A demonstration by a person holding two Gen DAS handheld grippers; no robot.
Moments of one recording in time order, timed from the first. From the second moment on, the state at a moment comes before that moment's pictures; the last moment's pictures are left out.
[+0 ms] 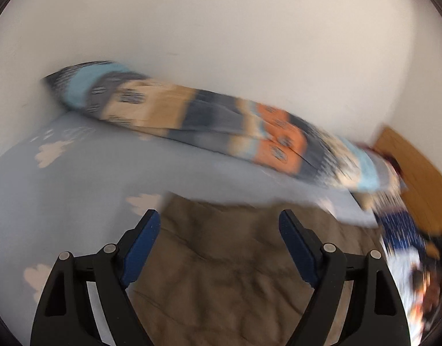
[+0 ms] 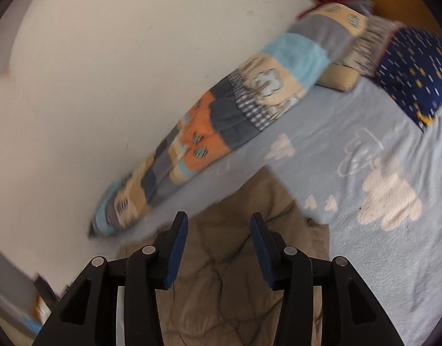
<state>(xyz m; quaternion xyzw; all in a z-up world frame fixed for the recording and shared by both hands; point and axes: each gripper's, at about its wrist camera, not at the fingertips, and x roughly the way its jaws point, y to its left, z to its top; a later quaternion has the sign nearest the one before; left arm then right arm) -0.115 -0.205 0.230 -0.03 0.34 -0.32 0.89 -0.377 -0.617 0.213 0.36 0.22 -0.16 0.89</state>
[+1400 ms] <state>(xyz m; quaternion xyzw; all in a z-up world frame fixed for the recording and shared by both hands) -0.175 -0.281 0.138 0.05 0.38 -0.29 0.88 -0.365 -0.514 0.127 0.24 0.31 -0.24 0.89</state>
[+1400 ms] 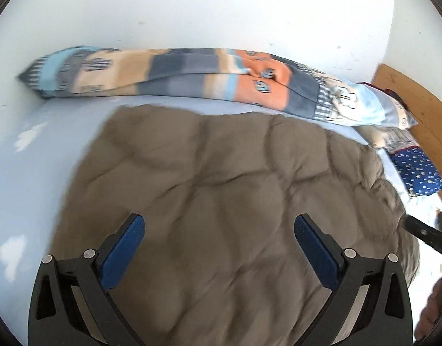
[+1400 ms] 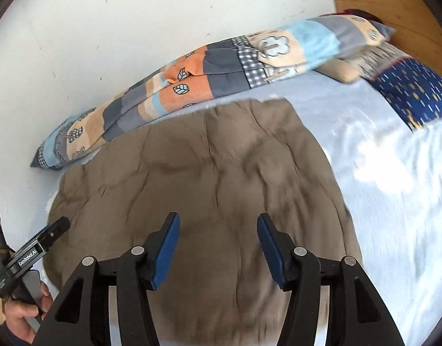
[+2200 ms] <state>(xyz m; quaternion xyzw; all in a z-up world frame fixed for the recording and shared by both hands) -0.129 -0.207 0.063 0.05 0.49 -0.21 0.85 -0.333 -0.529 0.068 0.24 0.44 -0.23 0.83</state>
